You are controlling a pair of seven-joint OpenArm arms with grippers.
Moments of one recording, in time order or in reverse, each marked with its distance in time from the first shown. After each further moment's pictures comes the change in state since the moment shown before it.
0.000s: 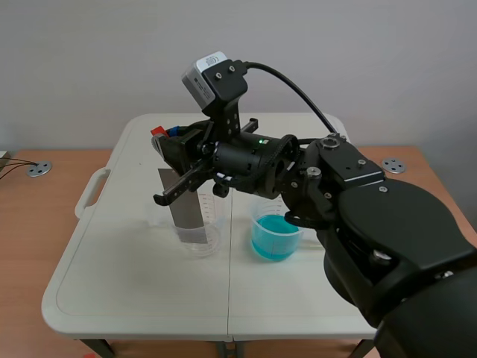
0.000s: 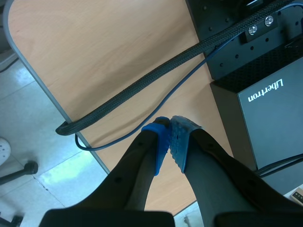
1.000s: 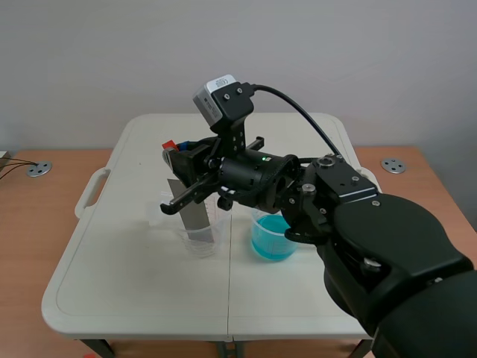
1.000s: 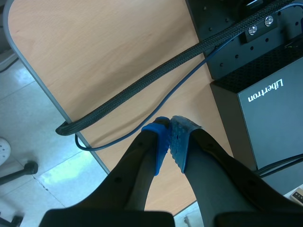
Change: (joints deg) left arm 0.0 0.0 0.0 0.0 0.0 0.0 0.0; right arm 0.0 0.0 0.0 -5.0 0.2 -2.8 2.8
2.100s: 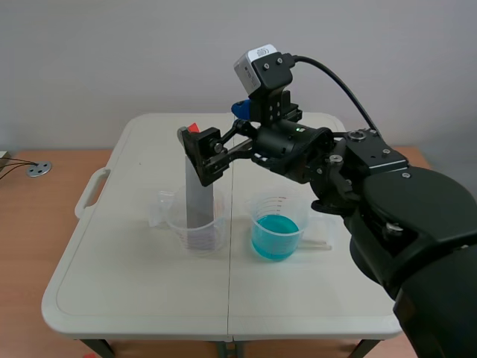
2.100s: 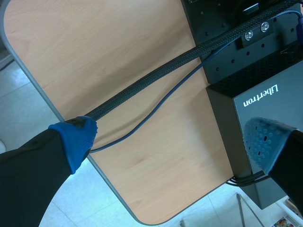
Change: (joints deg) left arm 0.0 1.1 0.0 0.0 -0.2 0.2 -0.3; right arm 3.7 2.9 4.2 0.0 -0.2 -6.0 0.9
